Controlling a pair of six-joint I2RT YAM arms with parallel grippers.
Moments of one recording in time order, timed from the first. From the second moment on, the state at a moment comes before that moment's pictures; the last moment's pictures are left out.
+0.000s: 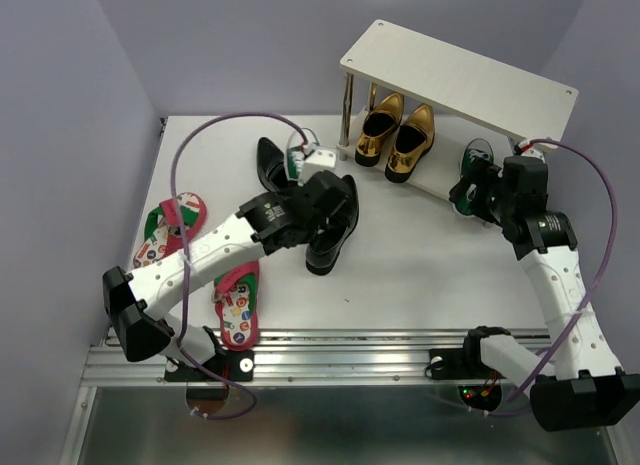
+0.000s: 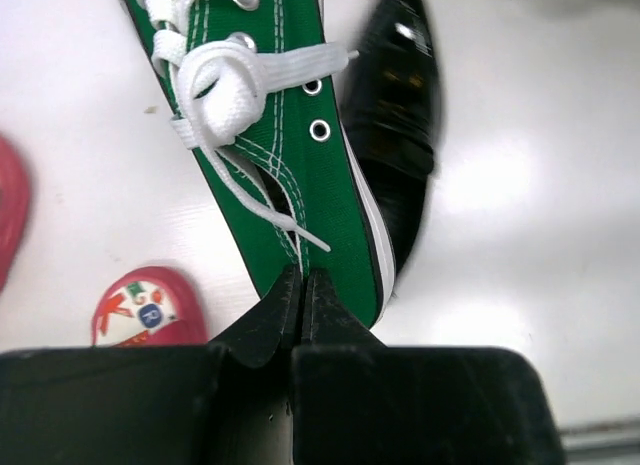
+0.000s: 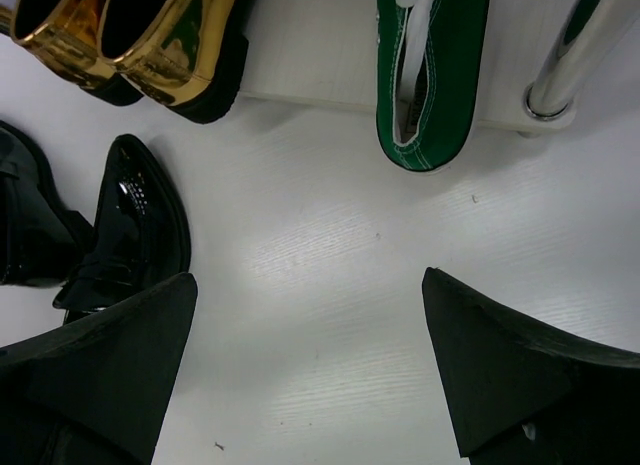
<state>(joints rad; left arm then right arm) -0.94 1.41 1.45 -0.87 -0.65 -0.53 0.07 1.00 1.11 -0.72 0.12 0.50</state>
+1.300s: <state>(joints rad) -1.27 1.70 1.63 -0.73 -0.51 -0.47 0.06 0.84 1.14 -0.89 0.24 0.55</state>
